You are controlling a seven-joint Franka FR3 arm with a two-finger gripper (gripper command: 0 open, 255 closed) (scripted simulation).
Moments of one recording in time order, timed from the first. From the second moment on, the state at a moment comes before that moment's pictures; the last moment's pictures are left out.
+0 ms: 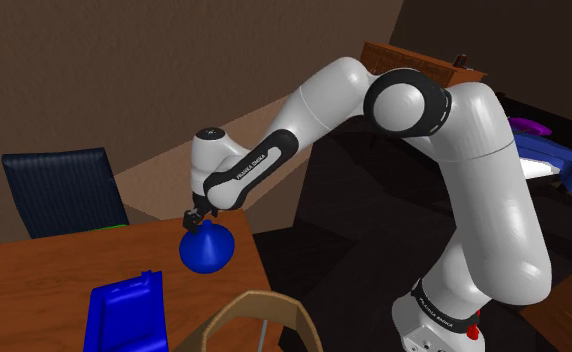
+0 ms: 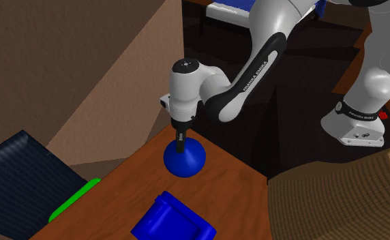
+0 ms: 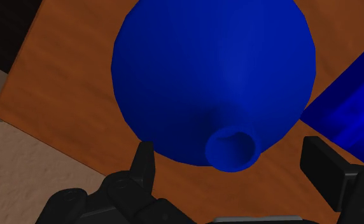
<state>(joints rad) 0.20 0.72 0.19 -1.79 -0.25 2.58 0.28</state>
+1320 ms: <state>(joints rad) 0.19 0.66 0.21 -1.80 -0.24 2.54 0.27</state>
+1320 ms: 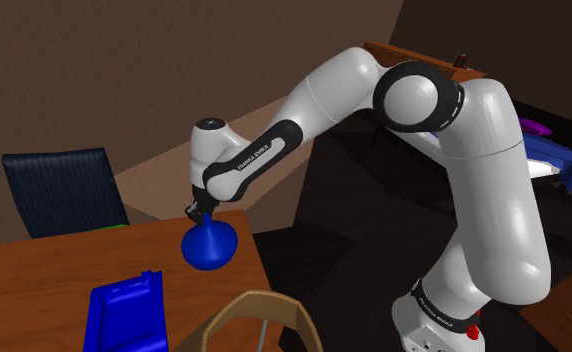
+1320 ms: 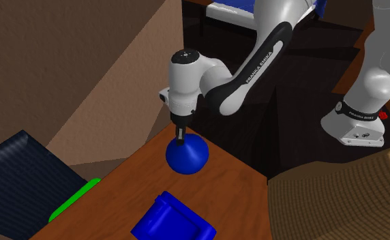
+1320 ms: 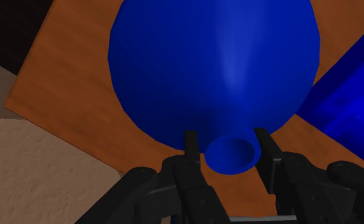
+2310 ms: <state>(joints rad) 0.16 0.52 0.24 -1.80 -0.20 2.41 0.25</state>
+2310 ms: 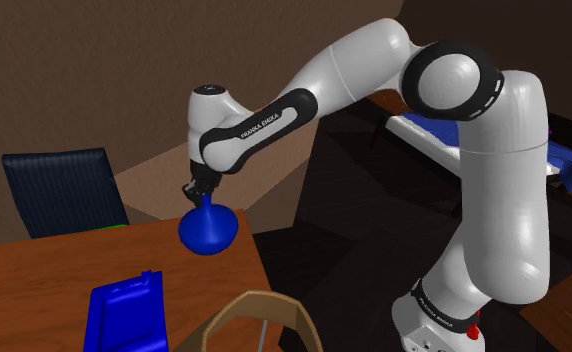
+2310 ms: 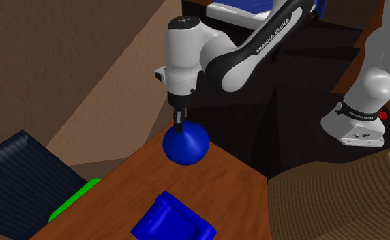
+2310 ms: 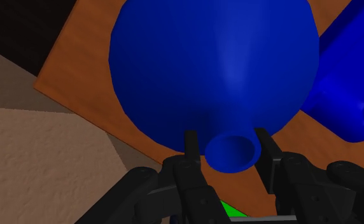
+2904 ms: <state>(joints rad) 0.26 0.53 0.27 -1.69 -0.21 2.29 0.35</state>
